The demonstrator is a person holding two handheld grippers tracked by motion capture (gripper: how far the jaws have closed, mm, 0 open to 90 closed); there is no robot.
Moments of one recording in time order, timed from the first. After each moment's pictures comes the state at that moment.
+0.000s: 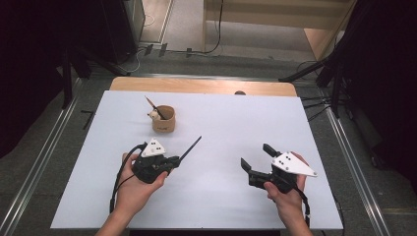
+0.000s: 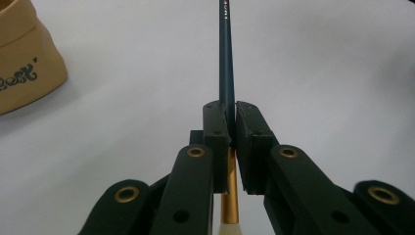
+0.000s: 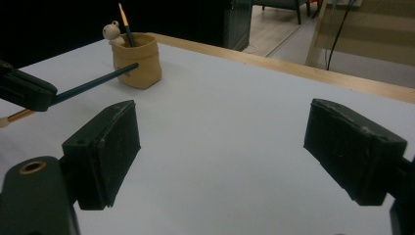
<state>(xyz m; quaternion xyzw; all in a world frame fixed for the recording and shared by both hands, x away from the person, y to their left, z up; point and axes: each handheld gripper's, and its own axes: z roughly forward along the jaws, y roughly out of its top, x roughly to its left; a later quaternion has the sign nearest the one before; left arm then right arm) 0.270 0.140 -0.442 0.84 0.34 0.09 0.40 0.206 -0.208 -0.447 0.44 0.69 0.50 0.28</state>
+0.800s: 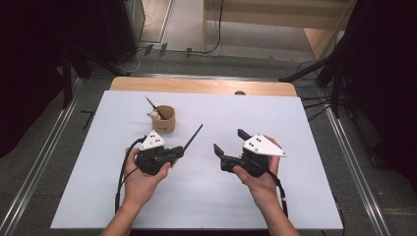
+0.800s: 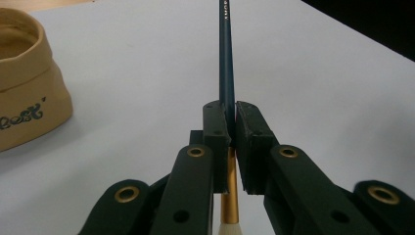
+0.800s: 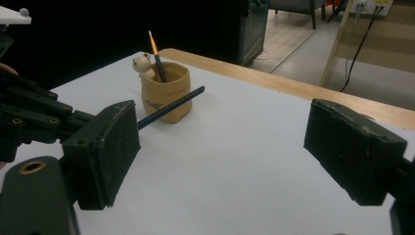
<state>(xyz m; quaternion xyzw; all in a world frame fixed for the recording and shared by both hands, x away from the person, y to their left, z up) 0.287 0.135 -0.445 0.81 0.35 0.09 0.46 0.239 -0.145 -0.417 0.43 0.69 0.51 0.26</state>
